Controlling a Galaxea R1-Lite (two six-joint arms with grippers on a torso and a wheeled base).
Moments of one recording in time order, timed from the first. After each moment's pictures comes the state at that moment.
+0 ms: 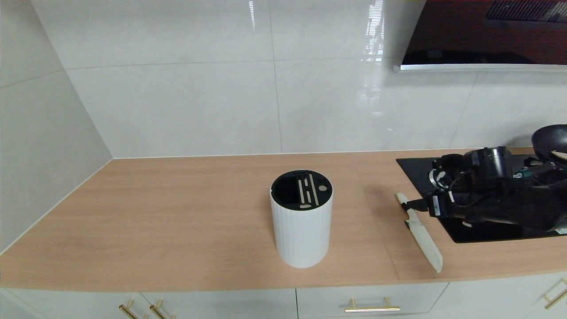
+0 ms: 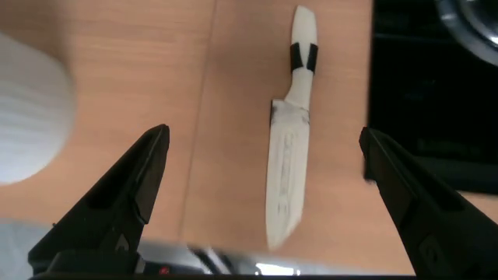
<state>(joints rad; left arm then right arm) 0.00 0.00 0.00 0.00 0.05 0.00 0.12 1.93 -0.92 -0.38 0.02 0.01</state>
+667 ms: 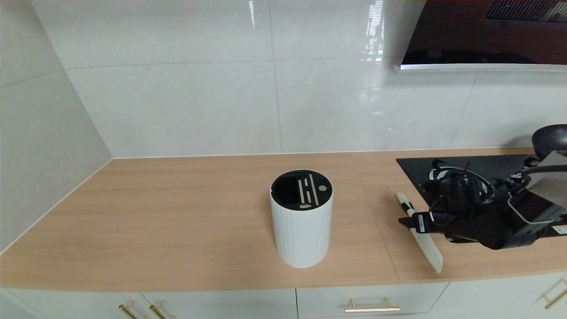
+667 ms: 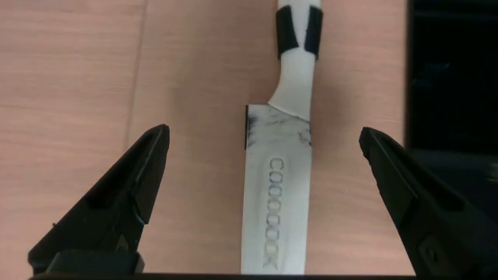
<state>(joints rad) 0.00 0.00 0.00 0.00 0.05 0.00 0.09 2.22 -0.93 -0.64 0.02 0.00</state>
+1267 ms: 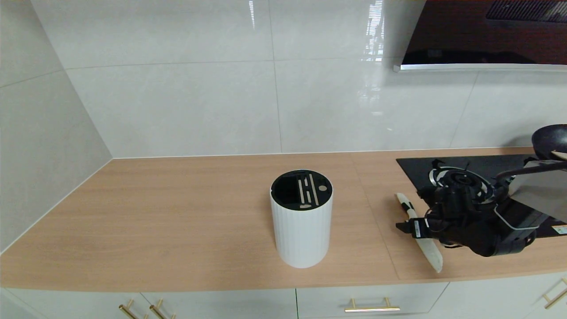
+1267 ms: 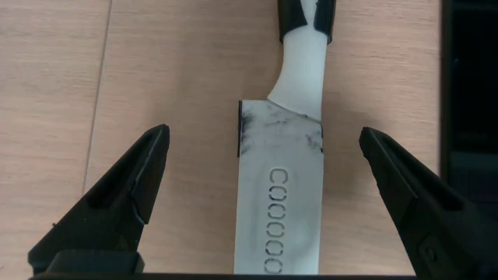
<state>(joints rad) 0.00 0.00 0.00 0.00 0.05 0.00 0.09 2.30 -0.93 -0.73 0.02 0.00</state>
